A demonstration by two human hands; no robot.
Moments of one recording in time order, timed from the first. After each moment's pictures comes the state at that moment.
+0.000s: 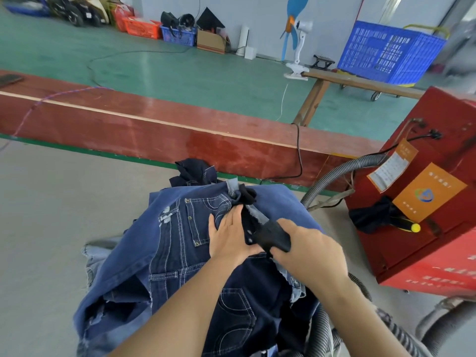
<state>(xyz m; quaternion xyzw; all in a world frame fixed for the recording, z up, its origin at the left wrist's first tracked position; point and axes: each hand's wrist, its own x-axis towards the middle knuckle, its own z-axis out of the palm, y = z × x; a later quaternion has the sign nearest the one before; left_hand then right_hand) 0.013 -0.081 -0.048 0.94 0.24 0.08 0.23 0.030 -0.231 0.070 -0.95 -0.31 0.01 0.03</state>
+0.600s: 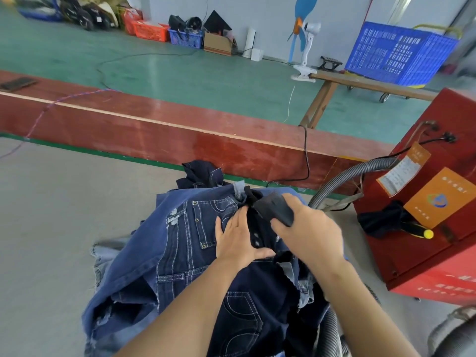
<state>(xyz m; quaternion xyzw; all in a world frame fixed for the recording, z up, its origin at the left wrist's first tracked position) 0.014 -0.075 -0.050 0.93 0.23 0.08 0.26 0.053 -0.202 0.071 -0.95 -0.30 -0.08 0.10</state>
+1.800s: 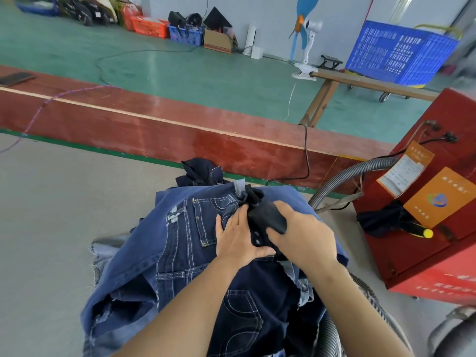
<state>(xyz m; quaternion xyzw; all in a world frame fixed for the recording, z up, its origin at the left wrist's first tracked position) 0.014 -0.075 -0.048 0.93 0.23 0.08 0.27 0.050 -0.198 0.062 -0.94 -0.33 -0.02 0.07</state>
